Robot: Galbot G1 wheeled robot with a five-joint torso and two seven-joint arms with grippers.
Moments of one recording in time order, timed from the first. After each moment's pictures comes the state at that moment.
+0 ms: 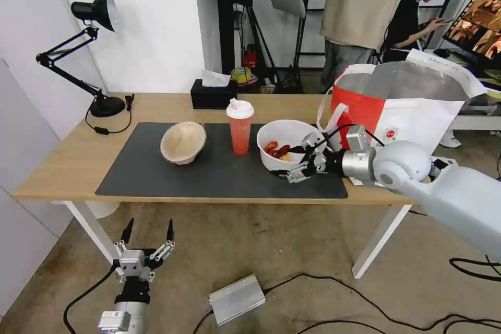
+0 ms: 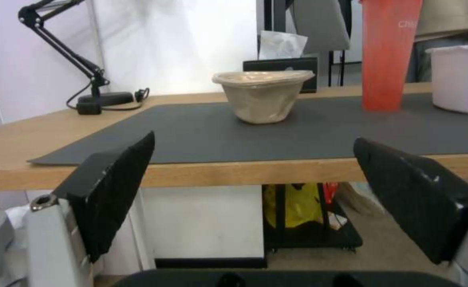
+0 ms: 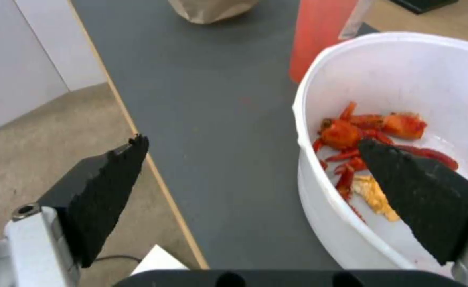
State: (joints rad) left arm 1.71 -1.55 -0.68 -1.96 -0.06 -0.40 0.10; right arm -0.25 0.55 -0.48 1.79 0.98 -0.43 -0.37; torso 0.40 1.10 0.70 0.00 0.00
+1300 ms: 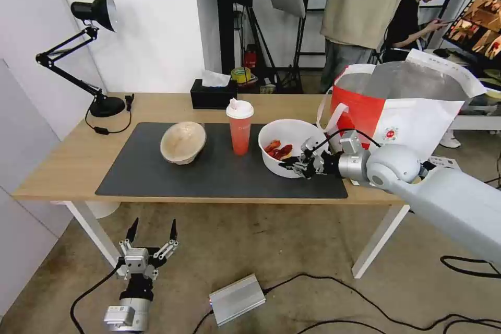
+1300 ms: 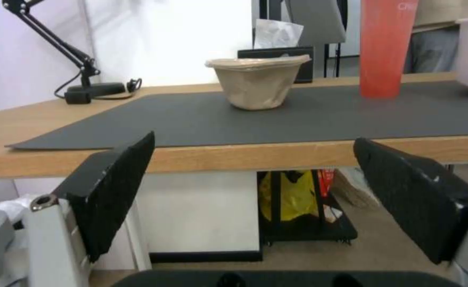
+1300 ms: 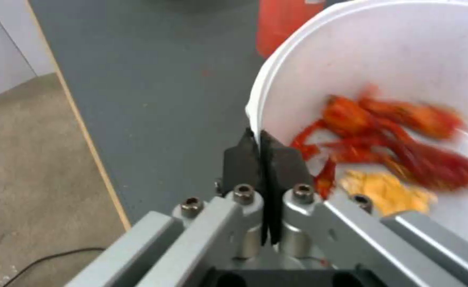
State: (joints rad) left arm 1.68 -1.53 -0.67 -1.91 -0.06 -0.40 0.11; right arm -0.24 0.61 -0.49 1.69 0.90 -0.43 -0.38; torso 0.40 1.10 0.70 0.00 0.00
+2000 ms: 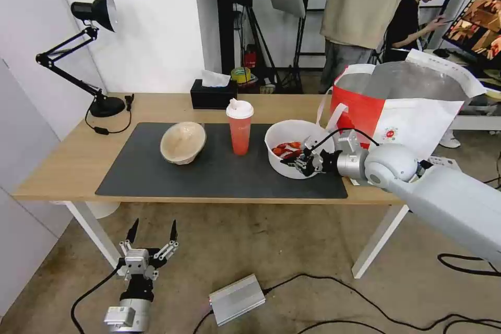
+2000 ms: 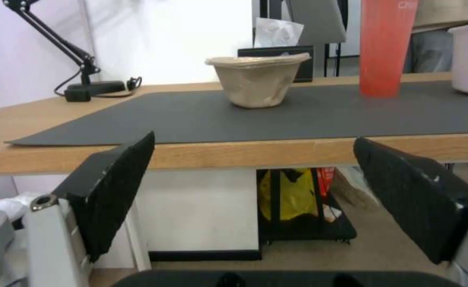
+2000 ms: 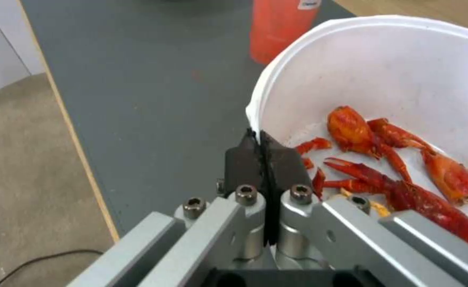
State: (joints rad) left arm 1.68 -1.54 -0.67 -1.91 -0.06 -0.41 0.11; right arm -0.24 0.62 -0.49 1.67 0.87 -0.41 -0.39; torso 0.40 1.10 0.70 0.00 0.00
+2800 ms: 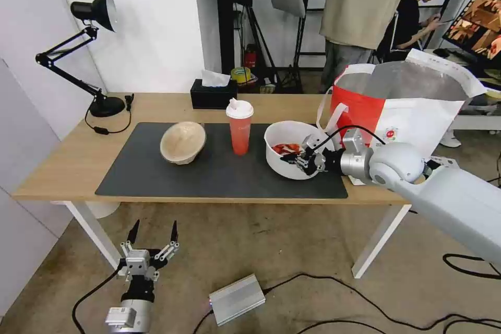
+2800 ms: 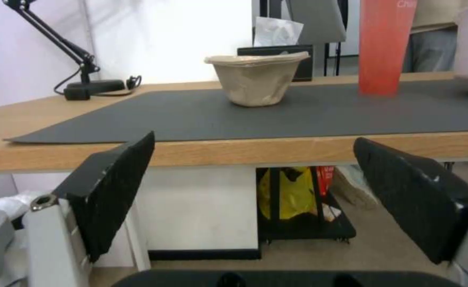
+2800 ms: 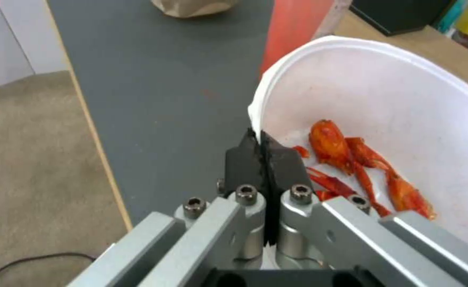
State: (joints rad) left arm 1.68 -1.54 -0.67 -1.91 -0.06 -0.41 0.11; right arm -0.28 0.59 -0.42 1.74 0.82 -0.37 -0.42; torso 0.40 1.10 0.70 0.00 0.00
